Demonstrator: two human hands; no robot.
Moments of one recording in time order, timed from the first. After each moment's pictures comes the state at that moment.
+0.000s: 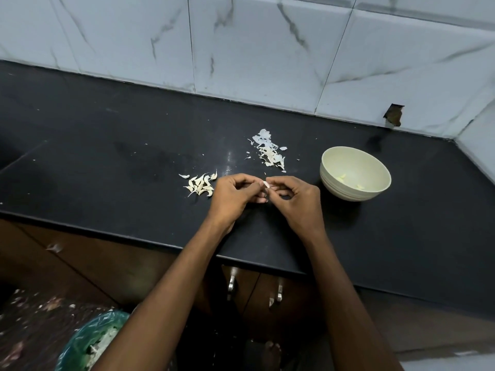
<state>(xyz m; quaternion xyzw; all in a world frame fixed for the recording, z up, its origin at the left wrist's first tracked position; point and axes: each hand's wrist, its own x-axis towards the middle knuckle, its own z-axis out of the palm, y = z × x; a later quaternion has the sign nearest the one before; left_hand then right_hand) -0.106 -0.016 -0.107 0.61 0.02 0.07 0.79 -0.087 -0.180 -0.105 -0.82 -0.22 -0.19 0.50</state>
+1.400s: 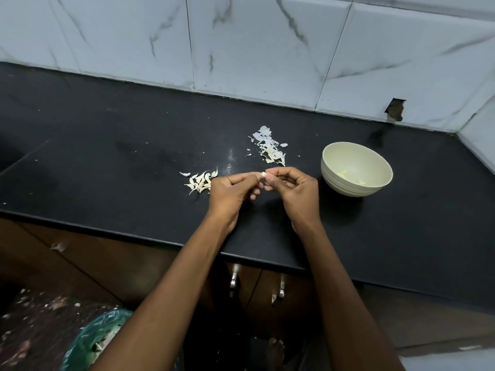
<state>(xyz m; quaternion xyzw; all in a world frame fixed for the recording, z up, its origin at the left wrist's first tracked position) -0.111 -0.020 -0.102 0.55 0.08 0.08 0.83 -0.086 -0.162 -0.102 -0.68 -0.12 -0.08 0.72</state>
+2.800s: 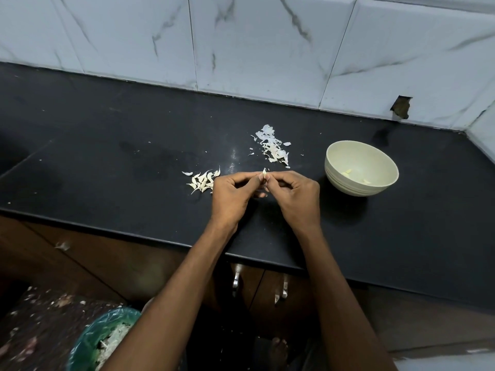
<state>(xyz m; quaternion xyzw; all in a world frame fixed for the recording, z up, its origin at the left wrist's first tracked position) -0.118 -0.020 -0.104 0.60 0.02 0.15 0.79 -0.089 -0.162 -0.107 -0.79 -0.19 -0.21 0.54</state>
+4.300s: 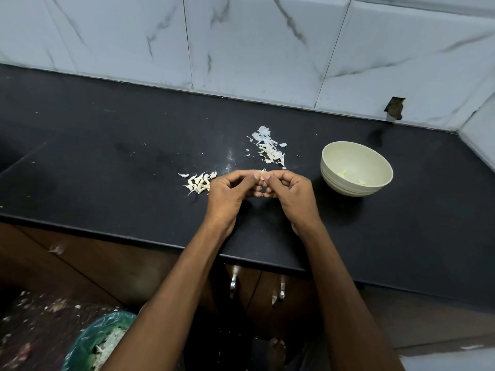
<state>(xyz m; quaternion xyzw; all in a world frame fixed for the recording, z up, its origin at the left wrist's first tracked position) -0.116 -0.018 -0.104 0.54 0.01 0.11 0.83 -0.085 -0.161 -0.103 -0.69 -0.11 -0.01 0.72</state>
